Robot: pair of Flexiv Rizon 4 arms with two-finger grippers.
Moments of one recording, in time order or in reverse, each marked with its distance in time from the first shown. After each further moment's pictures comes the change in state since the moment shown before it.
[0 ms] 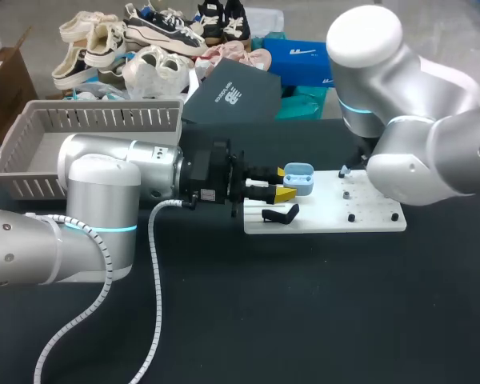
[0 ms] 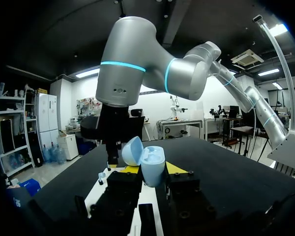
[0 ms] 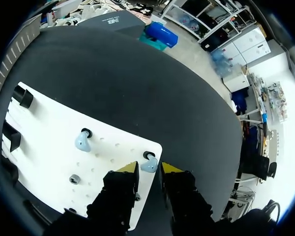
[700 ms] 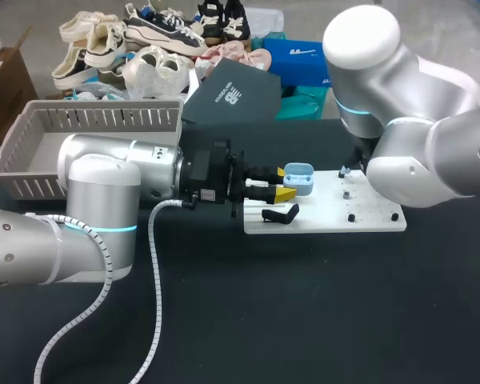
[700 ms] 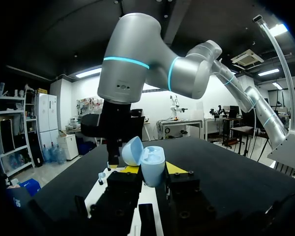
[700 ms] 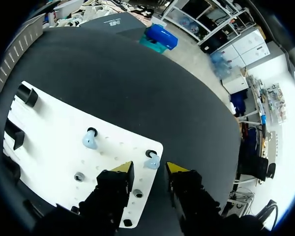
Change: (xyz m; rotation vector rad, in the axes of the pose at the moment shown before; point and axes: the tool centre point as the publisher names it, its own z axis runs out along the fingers) left arm 0.000 0.000 0.000 0.000 0.000 0.000; right arm 0.000 0.003 -0.008 0.009 -0.015 -0.004
